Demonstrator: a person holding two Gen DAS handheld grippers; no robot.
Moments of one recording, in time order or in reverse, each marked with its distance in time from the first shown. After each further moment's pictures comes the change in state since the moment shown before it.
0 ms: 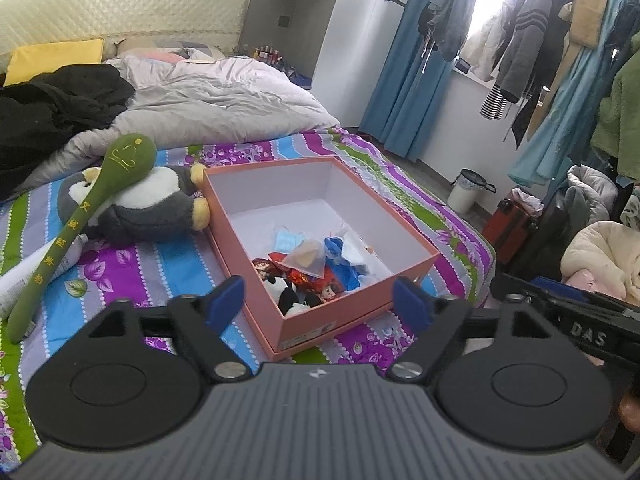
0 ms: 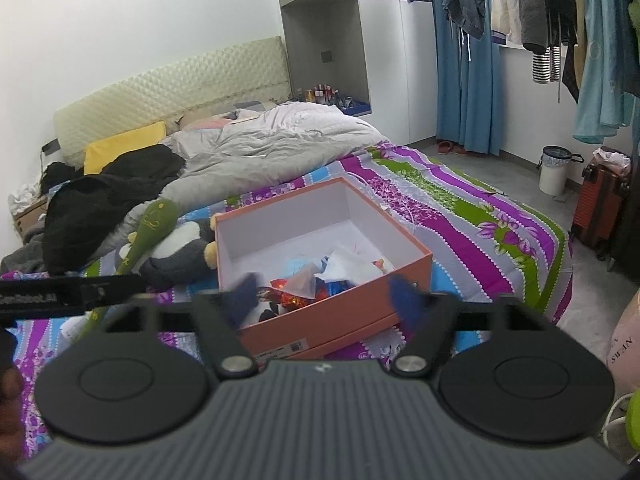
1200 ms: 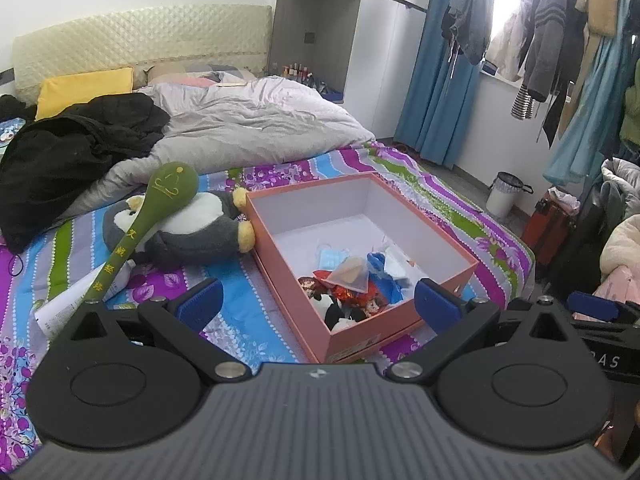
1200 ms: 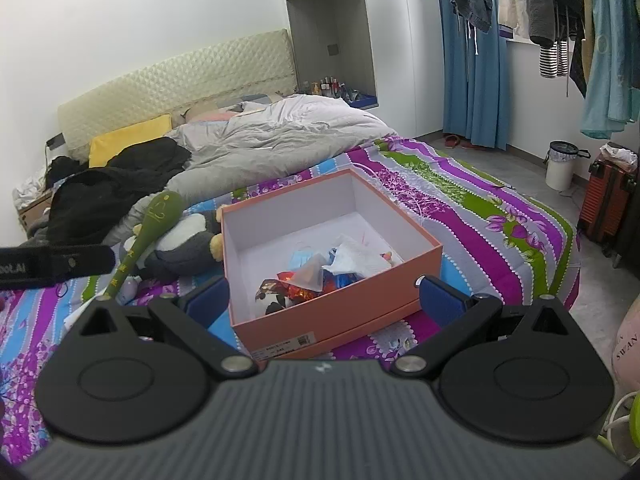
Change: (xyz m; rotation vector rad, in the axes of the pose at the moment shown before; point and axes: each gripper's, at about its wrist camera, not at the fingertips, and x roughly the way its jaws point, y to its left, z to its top) left arm -0.020 0.002 0.010 0.055 -0.043 0.135; right arm 0.009 0.002 -0.003 -0.004 0.025 0.031
